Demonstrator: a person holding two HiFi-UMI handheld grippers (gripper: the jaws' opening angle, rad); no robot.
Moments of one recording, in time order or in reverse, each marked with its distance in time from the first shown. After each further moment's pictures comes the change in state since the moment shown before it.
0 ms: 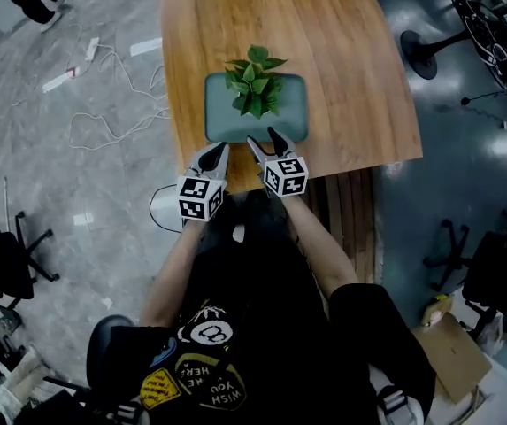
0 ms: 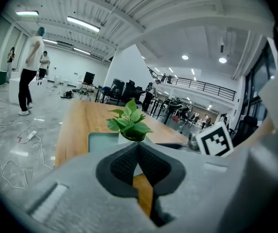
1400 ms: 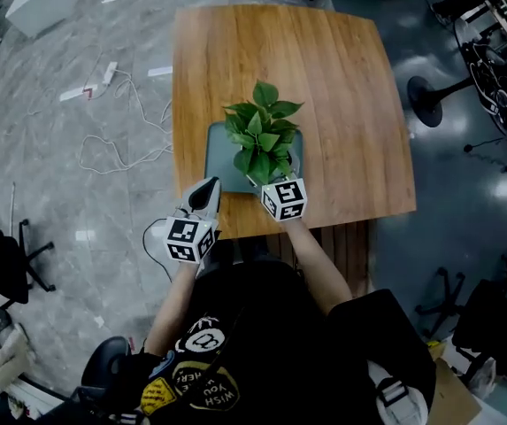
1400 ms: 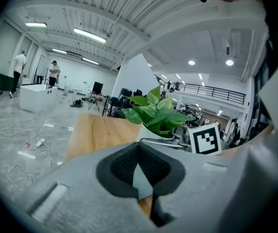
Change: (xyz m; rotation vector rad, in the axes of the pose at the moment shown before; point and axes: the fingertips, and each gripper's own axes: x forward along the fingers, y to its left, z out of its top) left arm -0.015 -0.007 0.075 -0.035 -0.084 0.106; right arm 0.015 0.002 0.129 -0.189 -0.204 0.121
